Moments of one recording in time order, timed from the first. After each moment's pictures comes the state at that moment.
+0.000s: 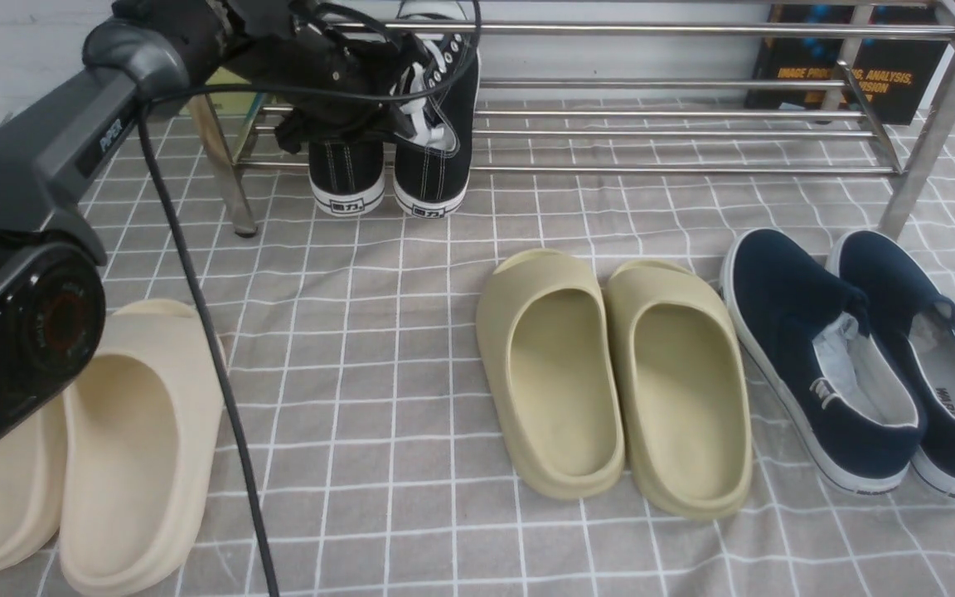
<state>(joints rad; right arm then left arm) -0.04 -0.01 0.02 -0.10 0.38 0.17 -0.17 2.31 -2.21 -0.48 0.82 -0.25</state>
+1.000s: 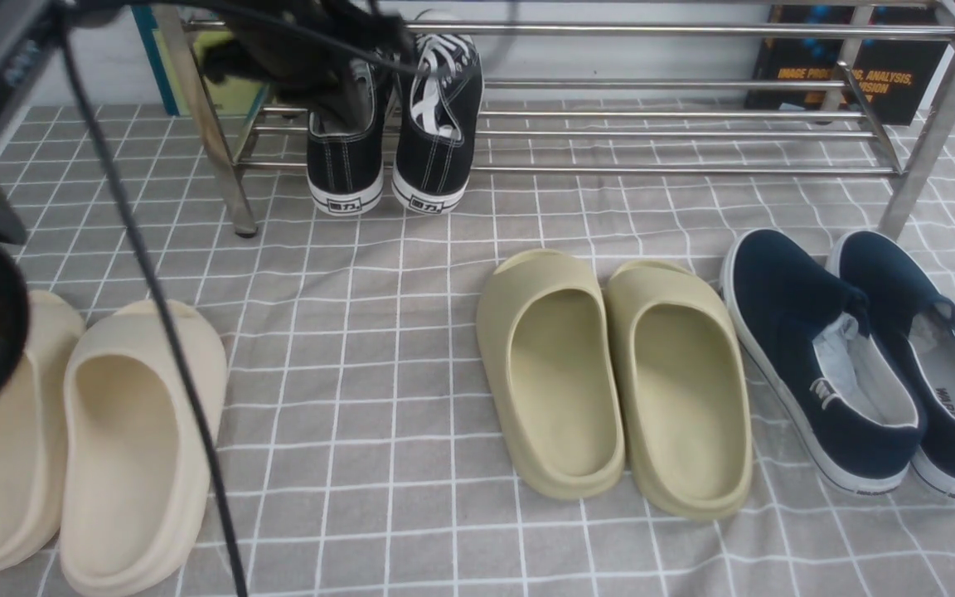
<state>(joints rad) -0.04 -0.01 0.02 -0.10 0.38 0.17 -0.27 2.12 -2.21 -0.19 1.23 -0.11</state>
